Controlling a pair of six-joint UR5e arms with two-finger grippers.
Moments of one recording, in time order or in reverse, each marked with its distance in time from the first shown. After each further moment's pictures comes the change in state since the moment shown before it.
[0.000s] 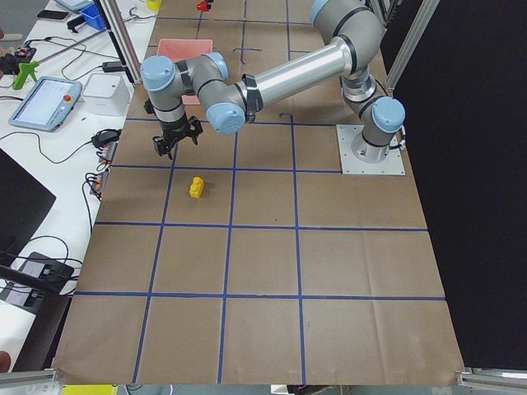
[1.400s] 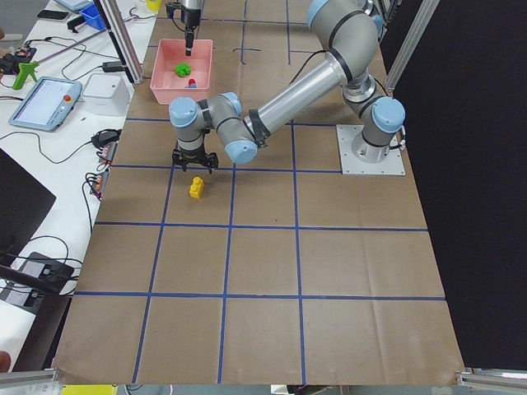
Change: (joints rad) left arm -0.003 -0.032 -0.324 0.390 -0.001 0.612; right arm 0.309 0.242 -0.263 -0.096 0.148 0.459
